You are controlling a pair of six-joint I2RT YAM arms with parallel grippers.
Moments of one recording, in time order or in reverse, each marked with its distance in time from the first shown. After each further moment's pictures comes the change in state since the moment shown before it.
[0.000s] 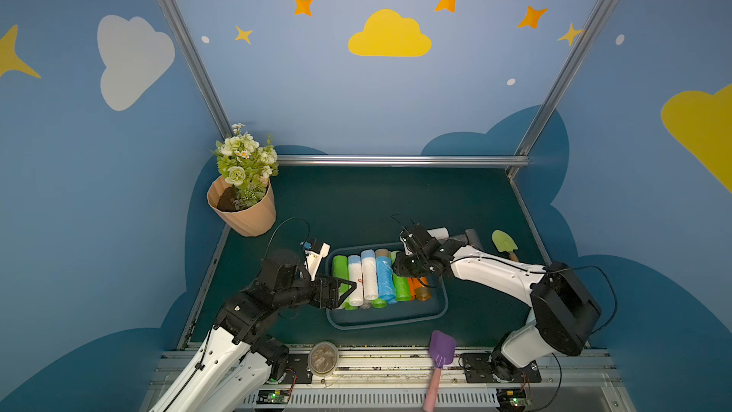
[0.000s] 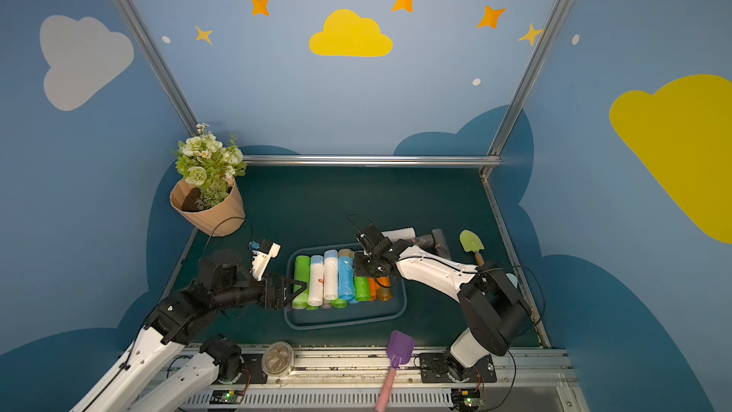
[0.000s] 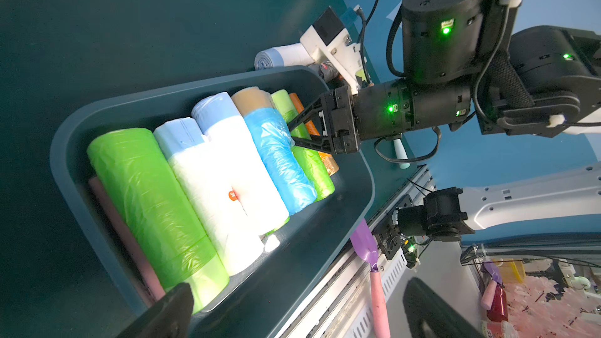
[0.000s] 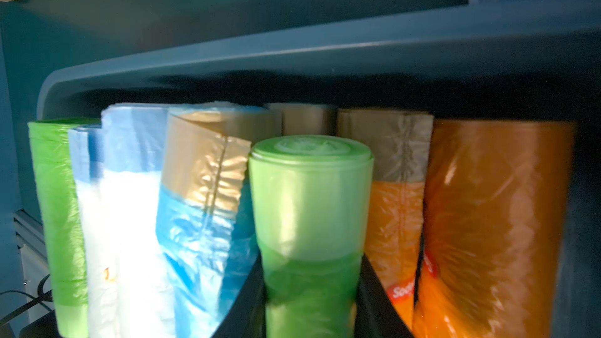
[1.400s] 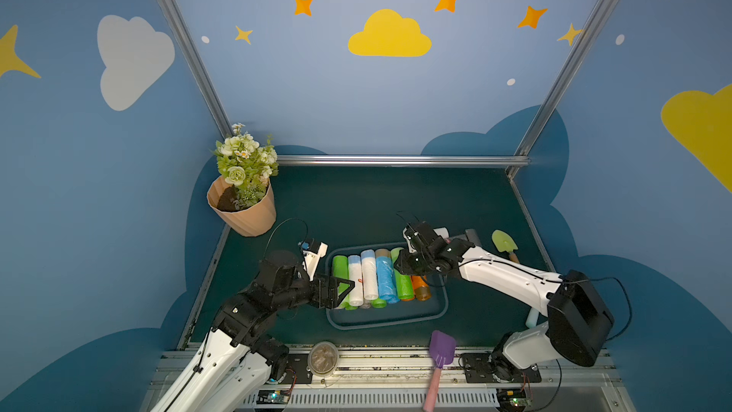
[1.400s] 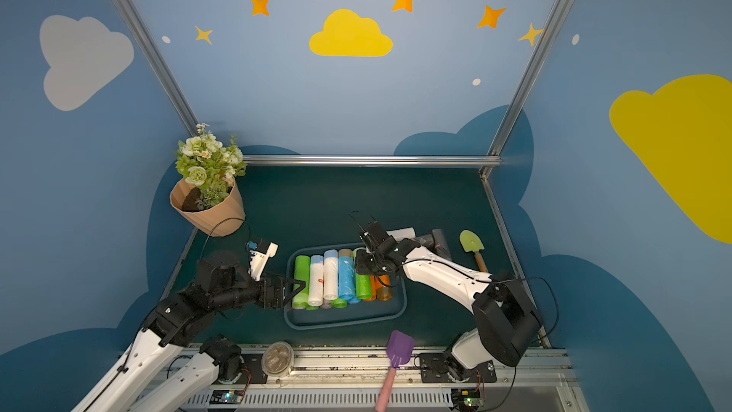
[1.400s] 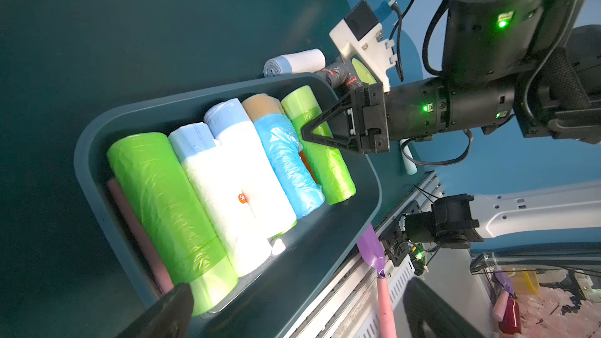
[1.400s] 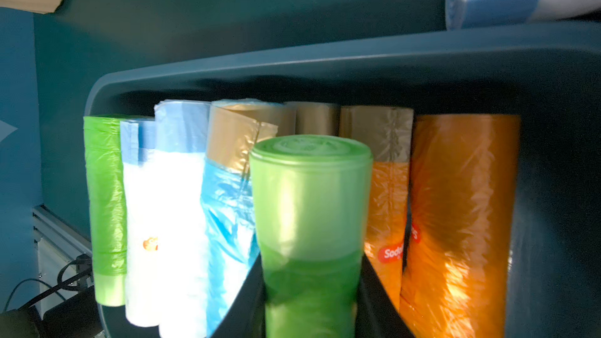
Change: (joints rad) left arm 0.000 -0.017 0.000 -0.007 -0.034 0.000; right arm 0.000 -0.078 0.010 -0.053 0.017 -0.004
